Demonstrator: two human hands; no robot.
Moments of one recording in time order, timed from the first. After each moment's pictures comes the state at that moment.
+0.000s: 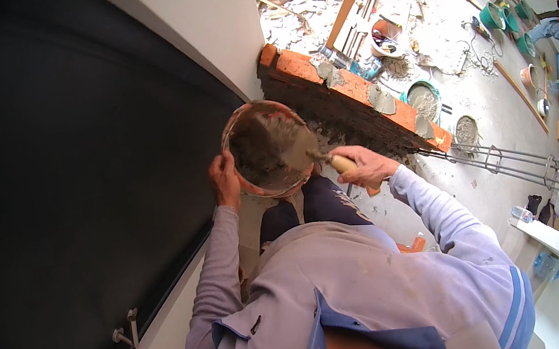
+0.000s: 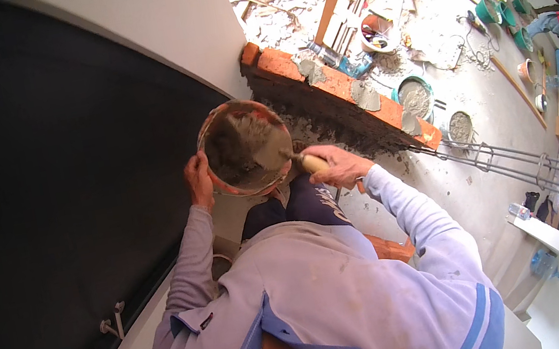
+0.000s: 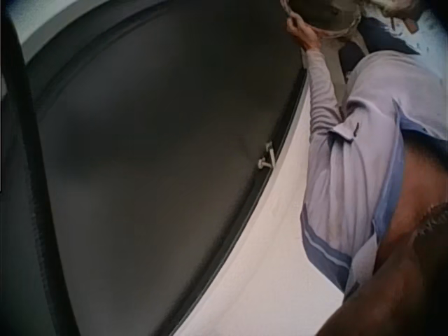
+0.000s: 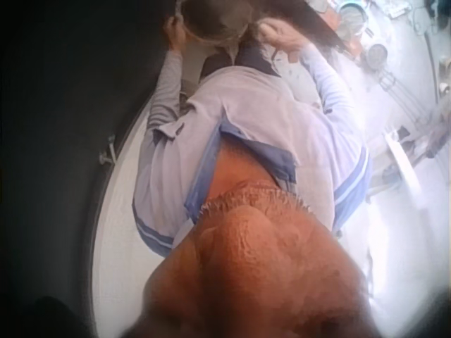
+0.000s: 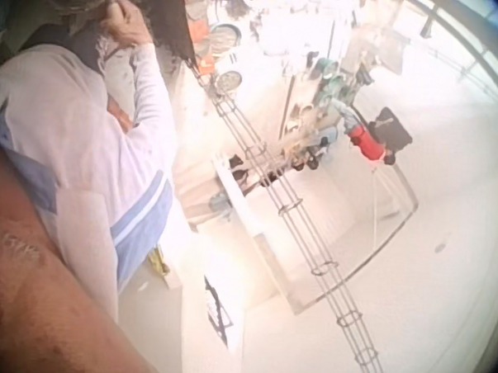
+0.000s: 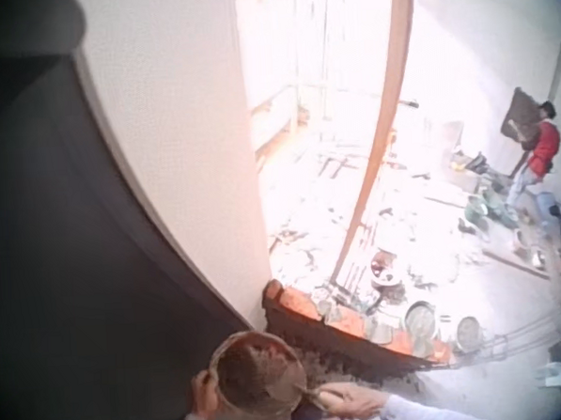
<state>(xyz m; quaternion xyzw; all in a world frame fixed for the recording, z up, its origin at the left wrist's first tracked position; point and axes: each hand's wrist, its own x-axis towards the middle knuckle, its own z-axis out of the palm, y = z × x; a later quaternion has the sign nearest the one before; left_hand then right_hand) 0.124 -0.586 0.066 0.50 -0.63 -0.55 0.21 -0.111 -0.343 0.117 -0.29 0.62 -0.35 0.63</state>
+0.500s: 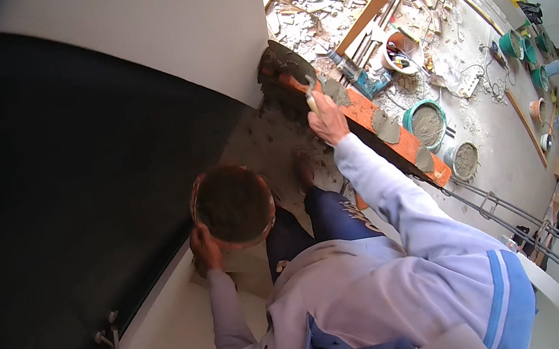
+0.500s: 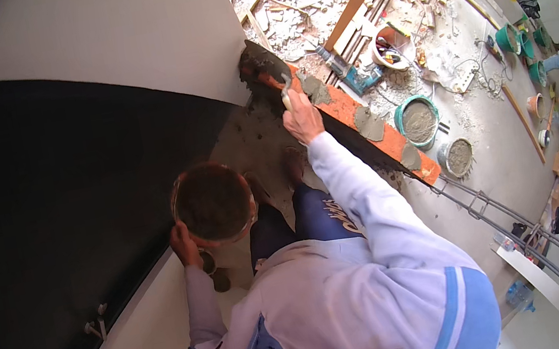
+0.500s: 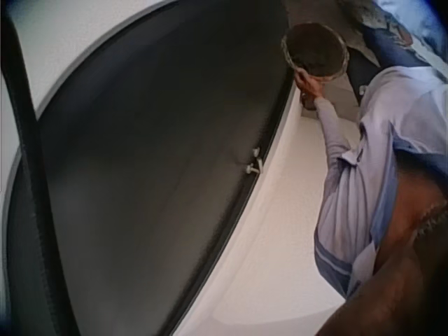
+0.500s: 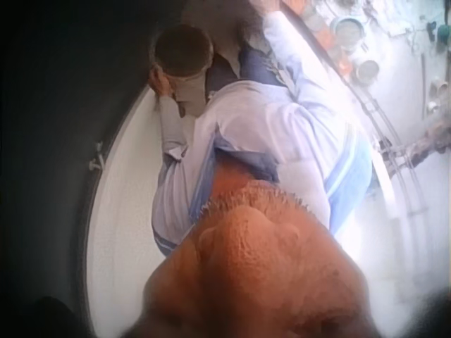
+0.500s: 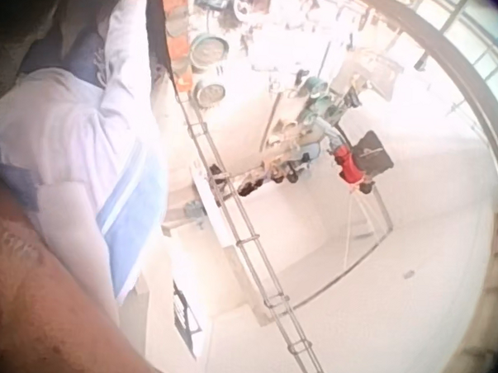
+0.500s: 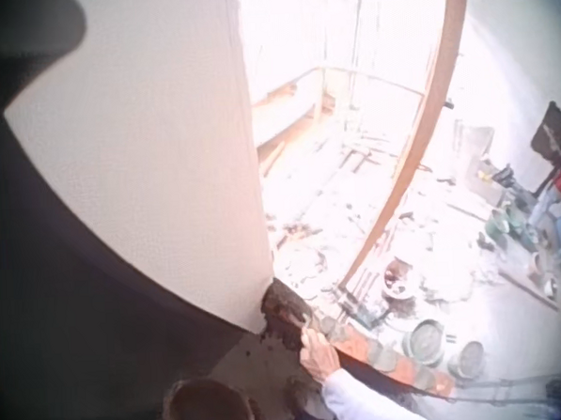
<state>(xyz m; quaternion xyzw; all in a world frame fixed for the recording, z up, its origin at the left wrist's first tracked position) 0.247 -0.528 0.021 0.71 -0.51 -0.43 0.21 -0.181 -0.477 -0.029 -0.41 0.83 -0.35 0.17</state>
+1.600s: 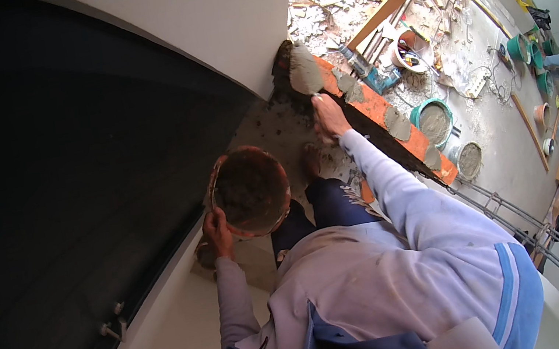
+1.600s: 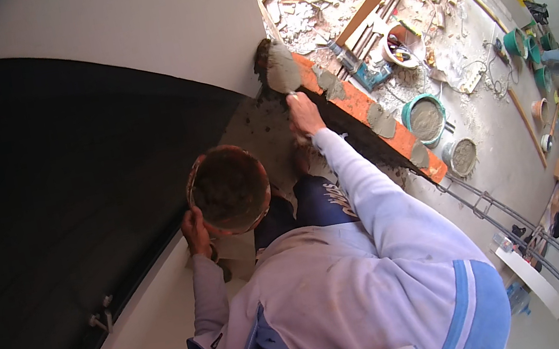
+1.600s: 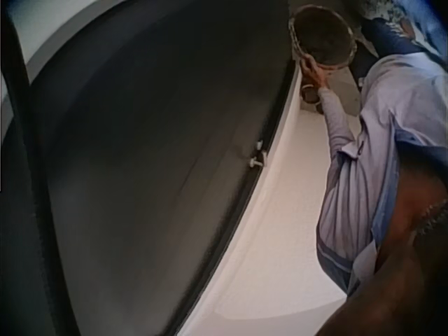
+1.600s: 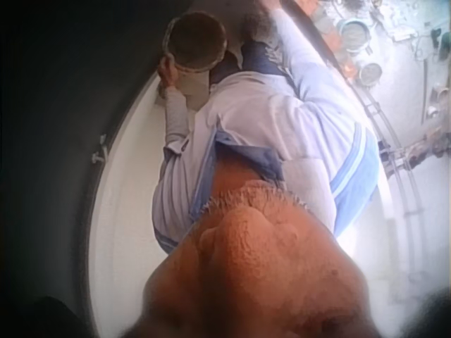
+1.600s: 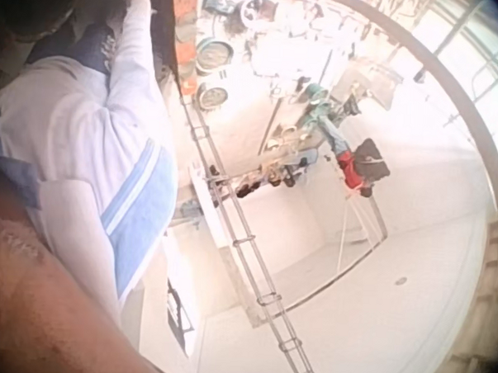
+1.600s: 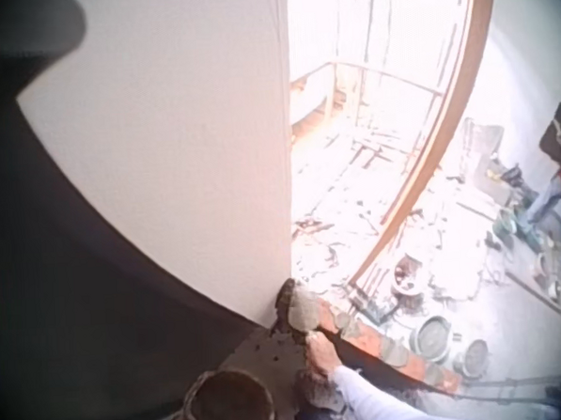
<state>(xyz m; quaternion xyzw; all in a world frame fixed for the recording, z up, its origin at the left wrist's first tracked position) 0.210 -0.540 0.059 0.66 -0.50 -0.53 0.17 -0.167 -0.495 -0.075 -0.24 0.79 -0.41 0.38</state>
